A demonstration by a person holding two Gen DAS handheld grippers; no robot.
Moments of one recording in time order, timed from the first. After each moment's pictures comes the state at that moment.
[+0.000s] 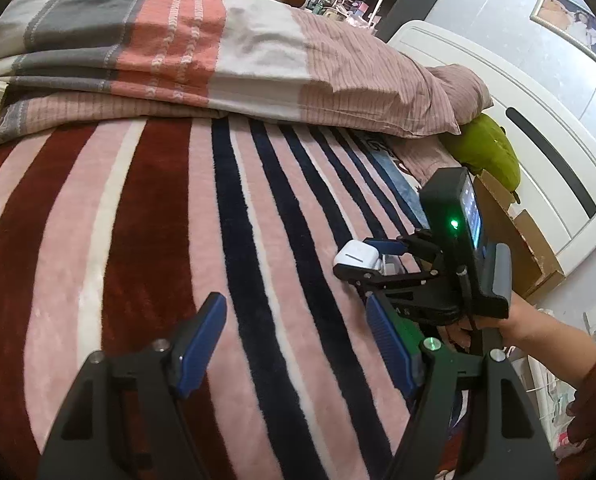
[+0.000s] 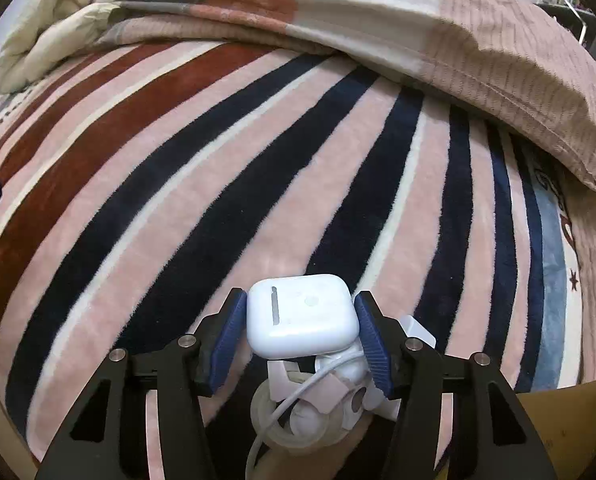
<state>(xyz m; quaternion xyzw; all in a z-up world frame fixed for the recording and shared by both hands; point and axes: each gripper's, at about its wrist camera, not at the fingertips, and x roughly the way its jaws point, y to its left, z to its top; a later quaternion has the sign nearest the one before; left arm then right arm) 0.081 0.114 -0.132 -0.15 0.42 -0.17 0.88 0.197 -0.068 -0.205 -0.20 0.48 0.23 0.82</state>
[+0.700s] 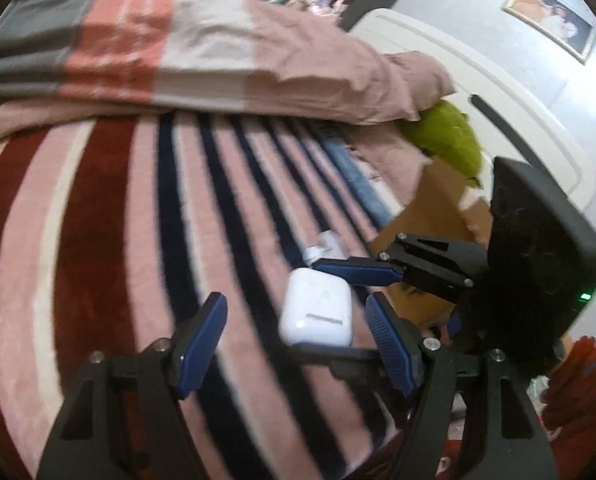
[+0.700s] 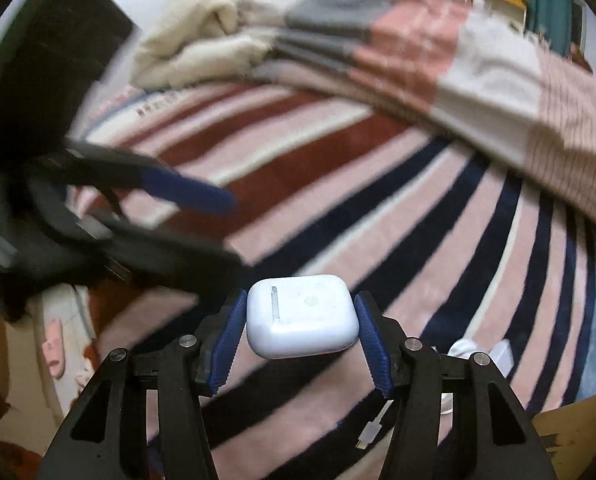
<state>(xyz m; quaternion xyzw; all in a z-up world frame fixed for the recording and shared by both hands) 0.081 0.080 -0.108 -0.16 0.42 -0.26 0.85 0.105 -0.044 -0.134 -0.17 0.38 0.43 0.80</state>
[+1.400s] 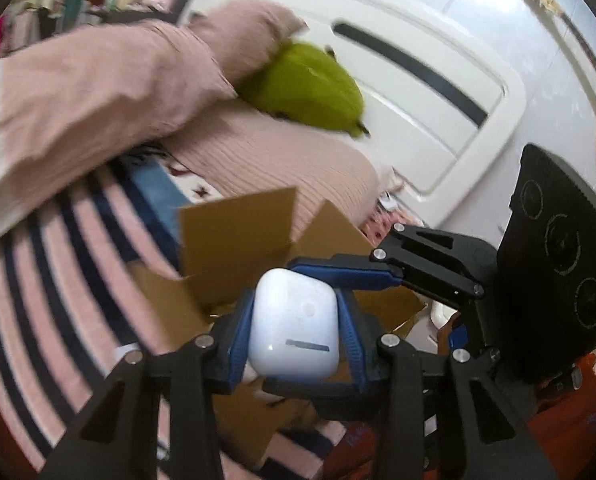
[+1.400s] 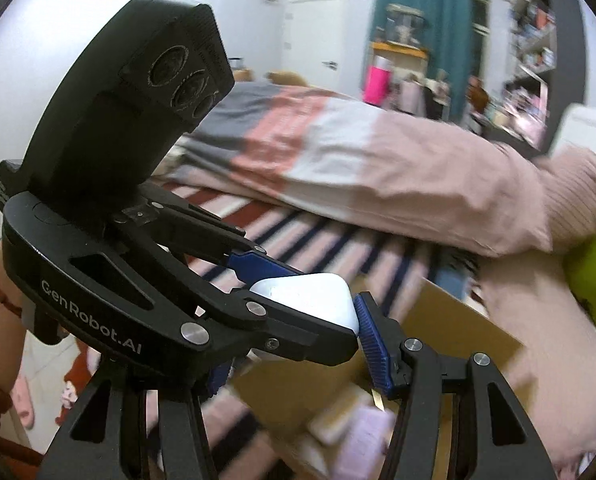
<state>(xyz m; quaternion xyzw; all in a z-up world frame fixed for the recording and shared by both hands) 0.147 -0.164 -0.014 -0.02 0.44 -0.44 0.78 0.088 -0.240 -0.021 -0.11 0.31 0.29 0.90</state>
